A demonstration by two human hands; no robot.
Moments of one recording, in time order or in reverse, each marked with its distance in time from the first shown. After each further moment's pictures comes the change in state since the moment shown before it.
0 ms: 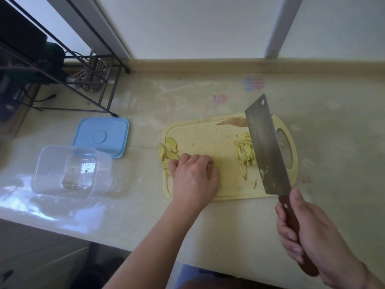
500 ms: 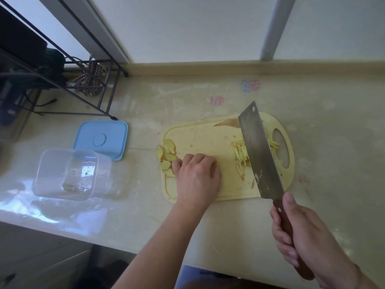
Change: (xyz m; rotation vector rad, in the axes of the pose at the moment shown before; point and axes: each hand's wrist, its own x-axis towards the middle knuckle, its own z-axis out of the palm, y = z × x) left_hand 0.000 0.009 0.008 0.036 0.040 0.043; right_hand -0.003 0.007 -0.001 -0.036 -0.007 0.003
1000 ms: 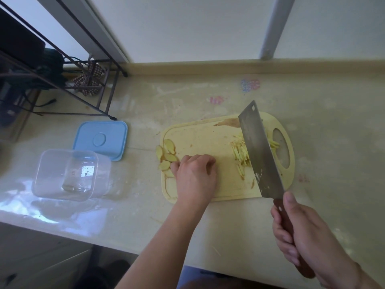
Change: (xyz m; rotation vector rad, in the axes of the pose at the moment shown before) left_hand 0.004 0.004 -0.004 -0.161 -0.050 -0.144; right_hand 0.002 0.000 -0.002 -0.002 0.003 -0.015
